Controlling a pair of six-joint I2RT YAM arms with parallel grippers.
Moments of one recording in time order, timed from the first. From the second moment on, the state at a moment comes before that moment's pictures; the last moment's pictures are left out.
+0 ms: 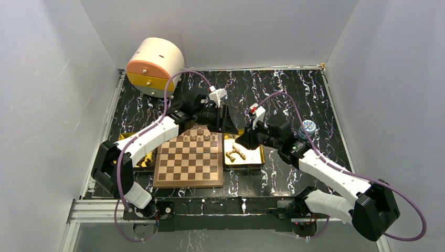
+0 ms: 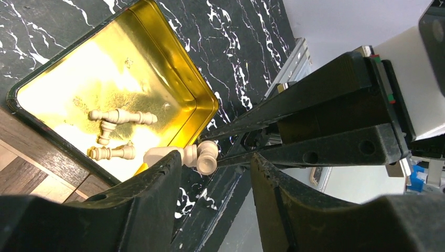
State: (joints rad) left arm -0.65 1.53 1.18 -0.29 0.63 -0.57; right arm 0.68 1.05 0.66 -0.03 -0.34 0.22
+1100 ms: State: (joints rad) left arm -0.65 1.55 1.19 -0.33 0.59 -0.58; right arm 0.68 1.05 0.62 0.00 -0.34 0.23
